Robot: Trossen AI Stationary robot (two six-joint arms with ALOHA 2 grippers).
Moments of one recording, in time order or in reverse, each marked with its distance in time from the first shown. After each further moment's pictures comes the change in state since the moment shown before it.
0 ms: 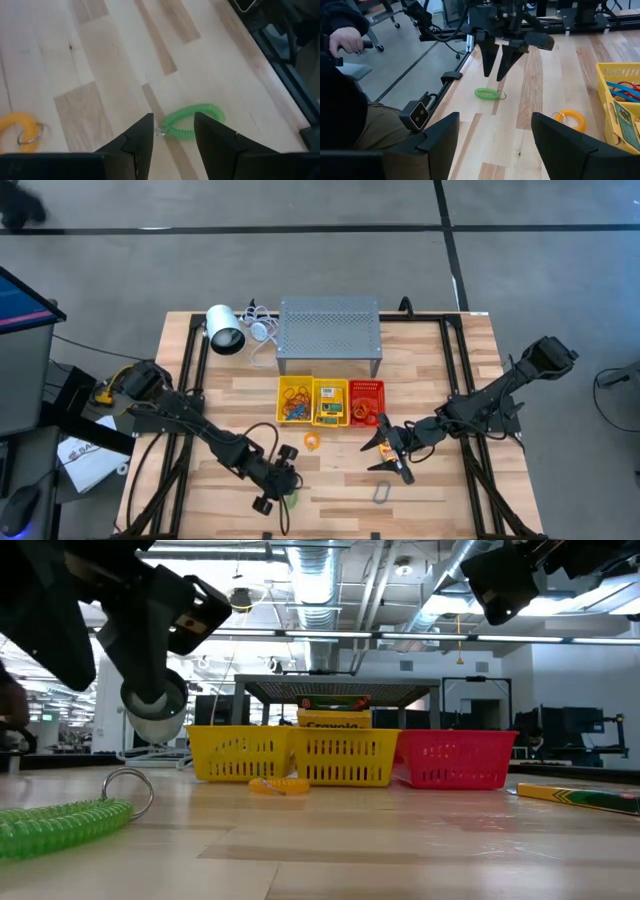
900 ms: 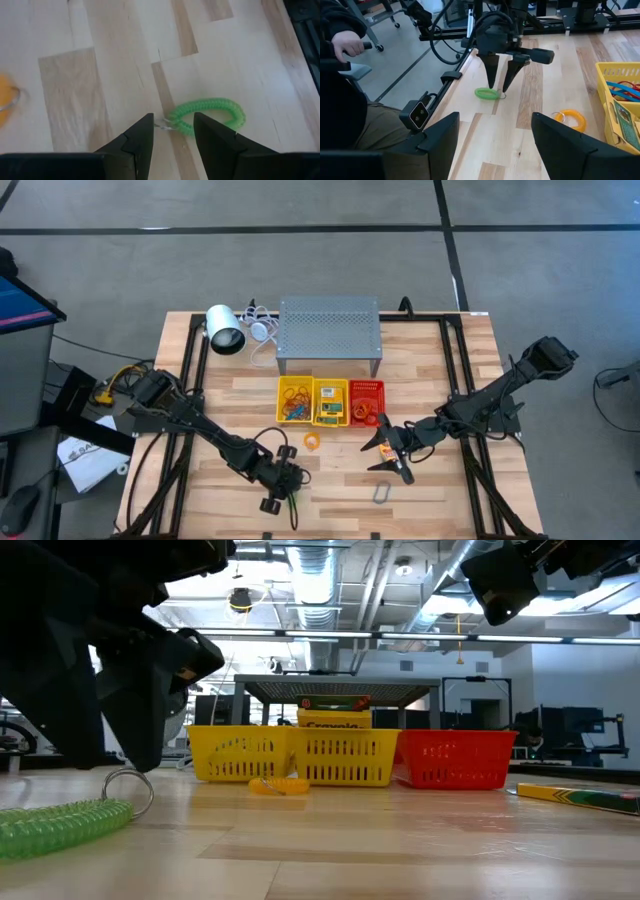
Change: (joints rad) left arm 0.022 0.099 0.045 -0.053 0.003 -0.176; right arm 0.000 0.000 0.000 -0.001 0.000 0.000
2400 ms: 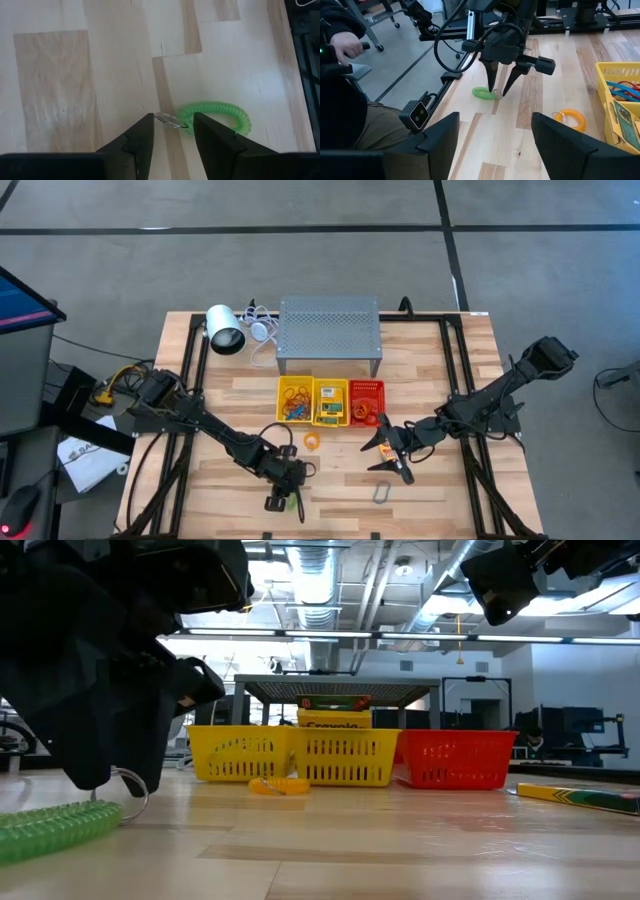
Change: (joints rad) left arm 0.042 0.029 -0.001 0.023 0.129 -0.095; right arm 0.000 0.000 0.000 0.000 0.000 0.000
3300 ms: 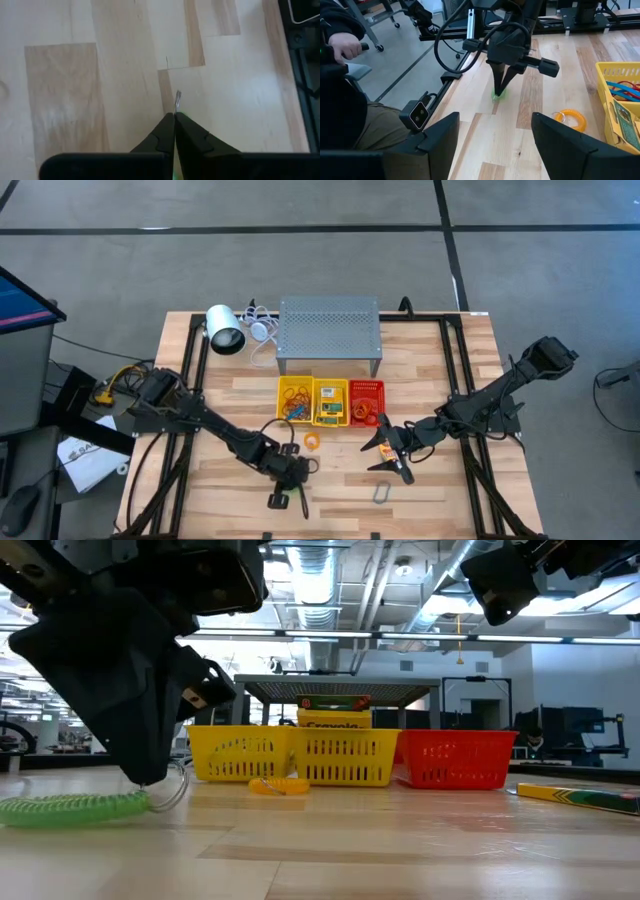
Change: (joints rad) left arm 0.033 -0.002 0.000 0.027 0.027 0.002; right arm 0.000 0.000 0.000 0.000 0.000 0.000
